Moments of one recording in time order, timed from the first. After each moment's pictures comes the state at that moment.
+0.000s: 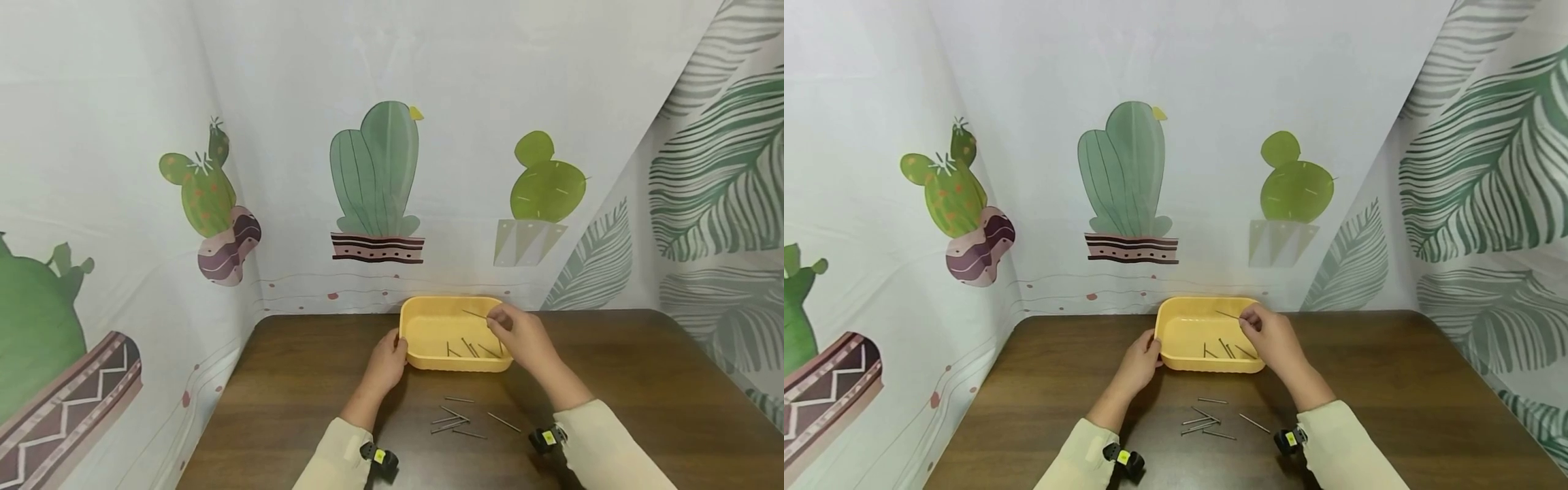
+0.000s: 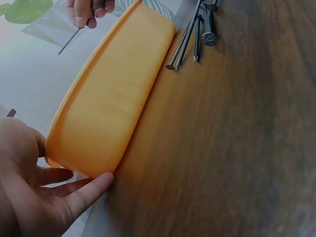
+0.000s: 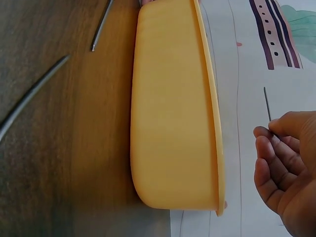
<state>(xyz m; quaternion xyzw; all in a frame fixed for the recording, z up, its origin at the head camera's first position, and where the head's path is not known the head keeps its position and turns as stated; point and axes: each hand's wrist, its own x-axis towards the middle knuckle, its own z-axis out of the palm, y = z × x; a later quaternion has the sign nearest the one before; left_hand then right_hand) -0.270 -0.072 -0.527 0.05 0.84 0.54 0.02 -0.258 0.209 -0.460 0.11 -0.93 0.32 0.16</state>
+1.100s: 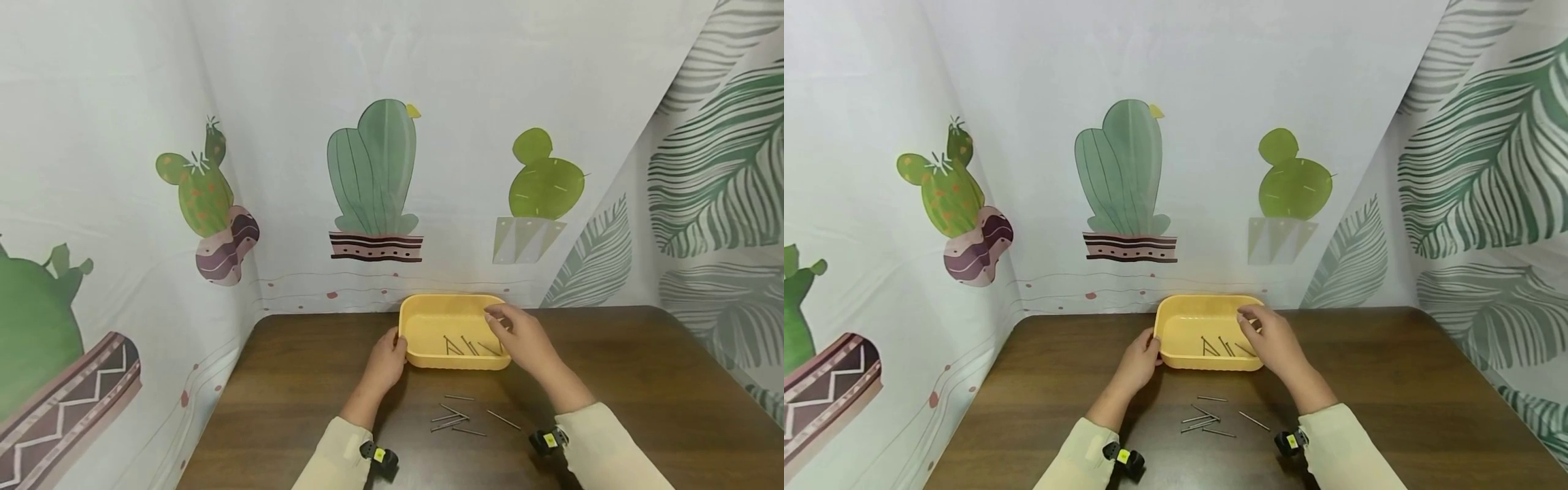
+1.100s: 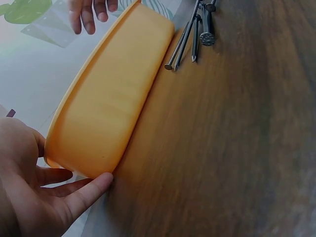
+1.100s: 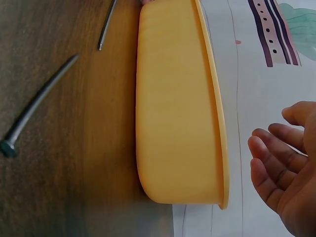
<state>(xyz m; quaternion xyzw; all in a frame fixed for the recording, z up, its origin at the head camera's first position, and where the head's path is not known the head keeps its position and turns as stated) -0.270 -0.071 -0.524 0.05 0.85 0.52 0.02 -0.254 0.211 -0.465 0.11 -0.92 0.36 0.13</state>
